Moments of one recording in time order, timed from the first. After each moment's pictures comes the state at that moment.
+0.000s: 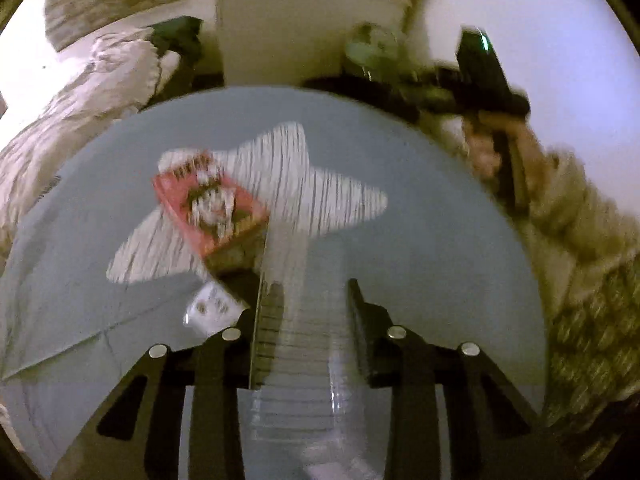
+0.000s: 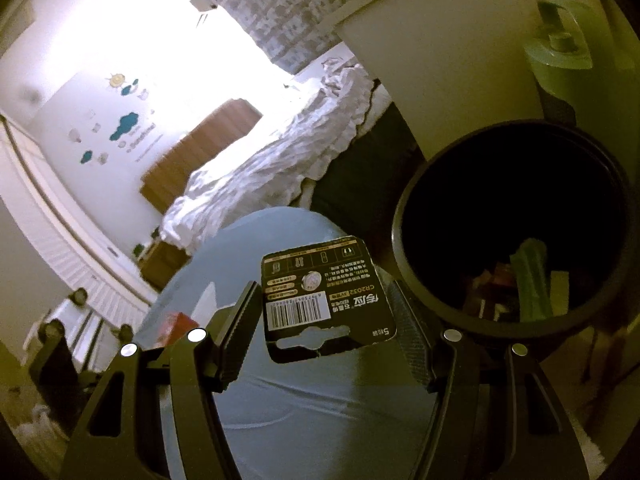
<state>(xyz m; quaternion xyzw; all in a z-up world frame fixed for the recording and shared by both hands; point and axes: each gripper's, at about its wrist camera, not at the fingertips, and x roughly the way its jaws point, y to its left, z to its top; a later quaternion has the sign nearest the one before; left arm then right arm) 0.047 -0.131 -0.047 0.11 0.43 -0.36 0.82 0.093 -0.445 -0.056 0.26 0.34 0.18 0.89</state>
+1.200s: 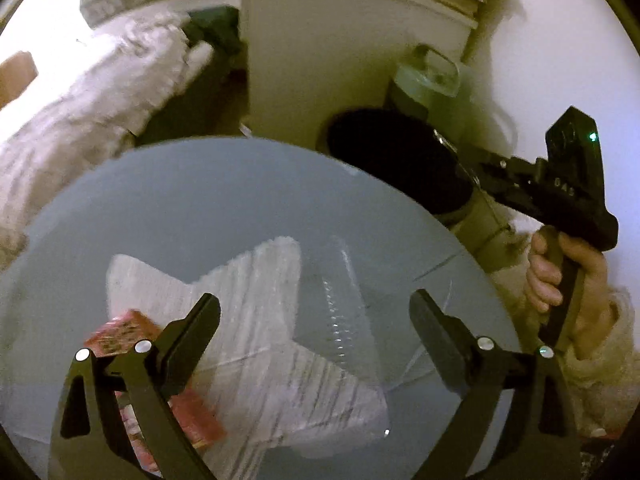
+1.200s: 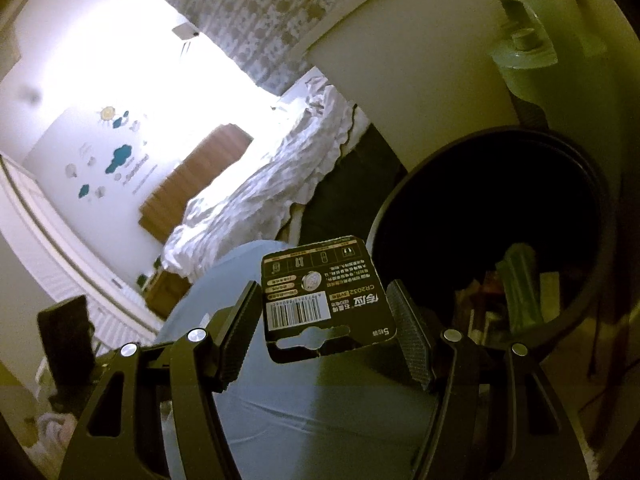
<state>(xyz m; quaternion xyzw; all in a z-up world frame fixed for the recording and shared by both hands) 0.143 -0.229 -0.048 0.08 0.47 -0.29 0.83 0.097 -0.484 -0.057 0.30 0.32 0.16 0.89</state>
